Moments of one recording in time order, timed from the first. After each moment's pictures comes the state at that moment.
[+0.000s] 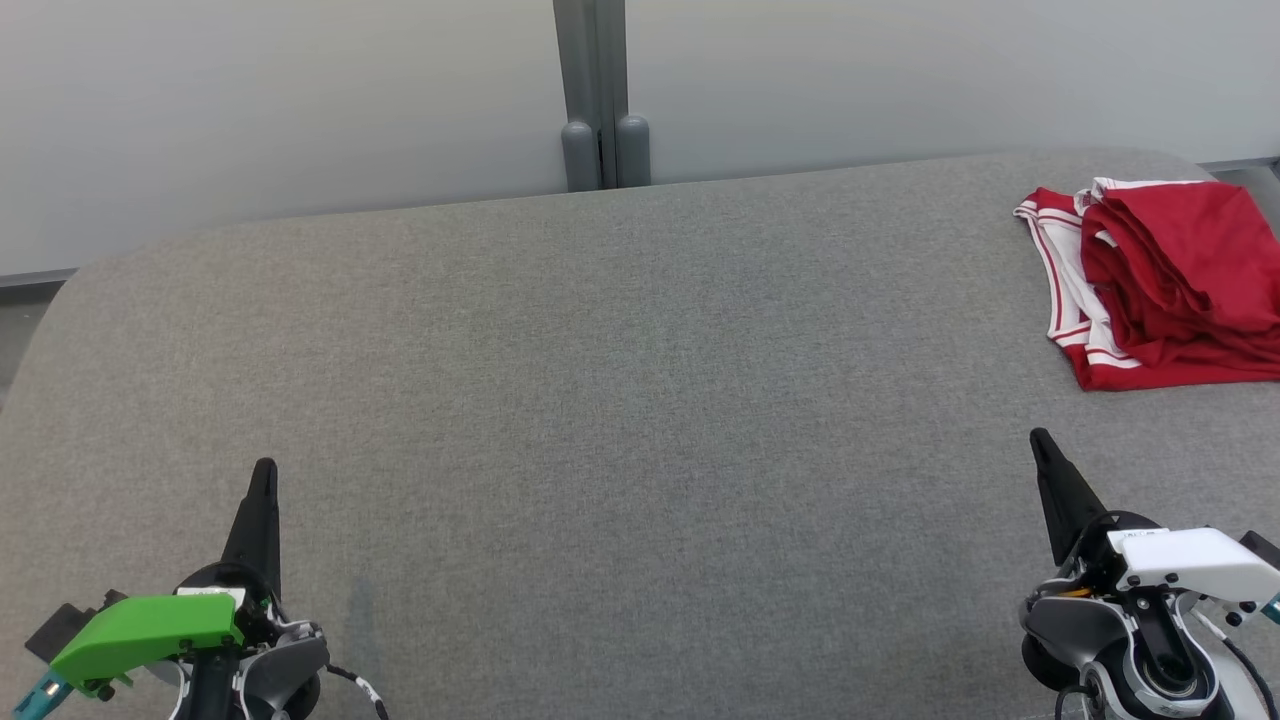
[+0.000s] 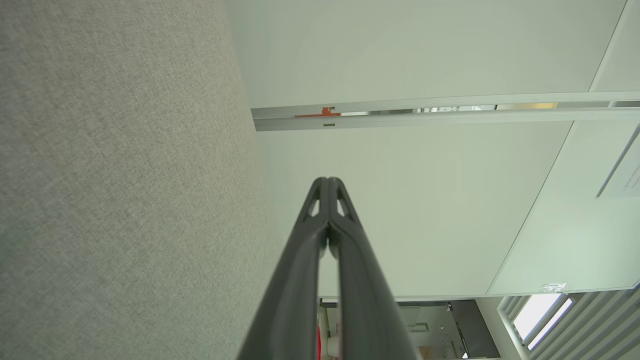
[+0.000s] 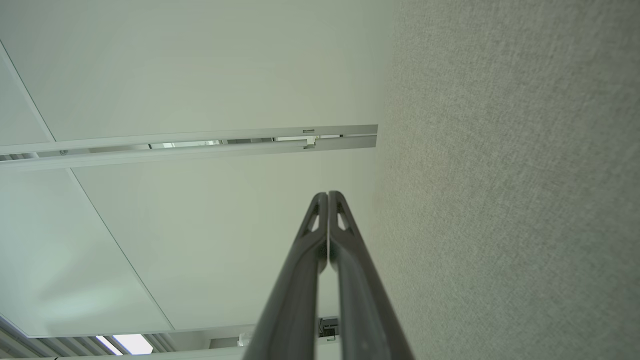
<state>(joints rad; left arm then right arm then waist) -0.10 0.05 0.11 0.25 -1.61 -0.13 0.11 -0.11 -0.06 -0.11 0.24 1.62 0.13 0.11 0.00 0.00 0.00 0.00</state>
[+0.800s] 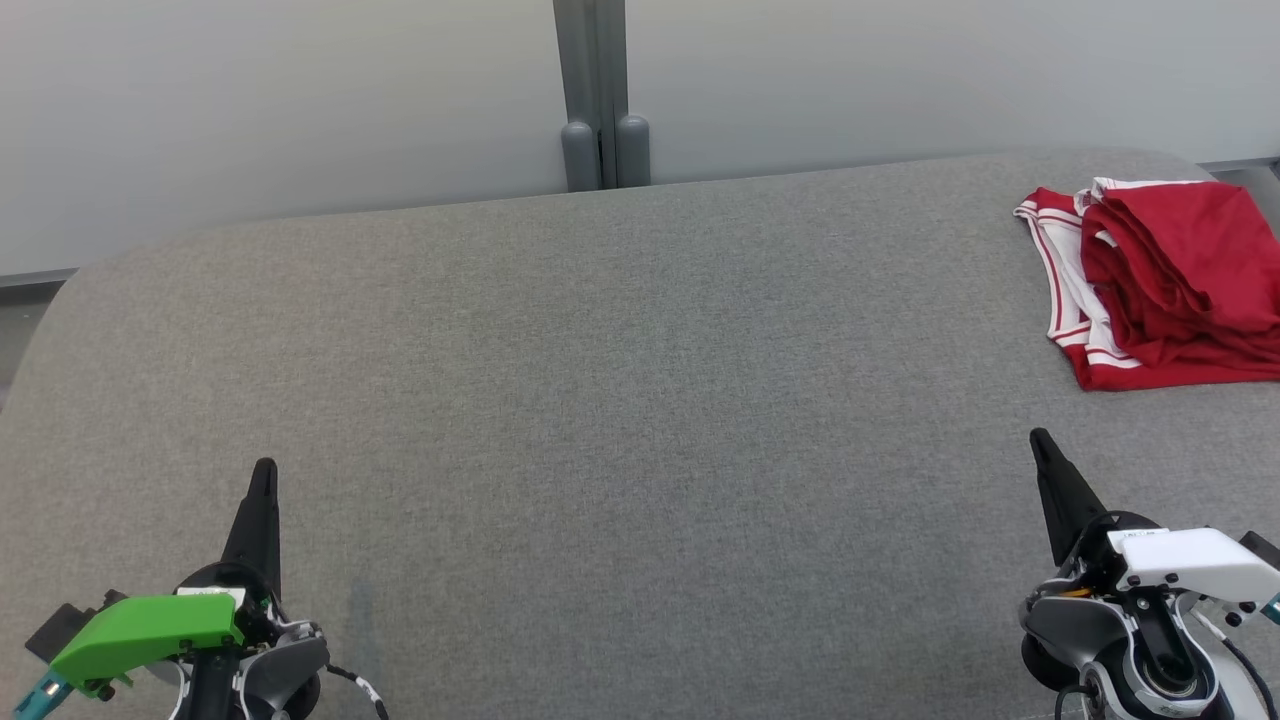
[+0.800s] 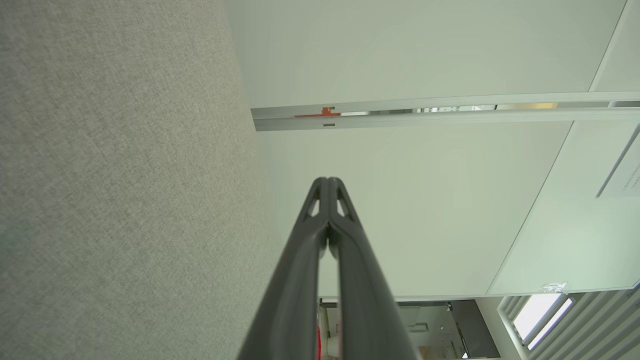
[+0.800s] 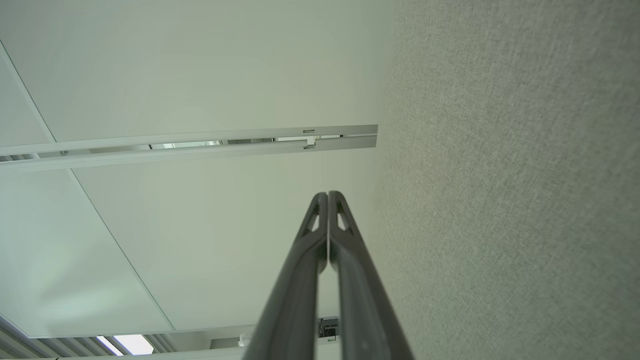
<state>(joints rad) -0.10 0.05 0.11 0.25 -1.61 -0.13 0.11 -0.11 -0.05 -0.11 0.24 1.62 0.13 0.11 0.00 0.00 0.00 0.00</state>
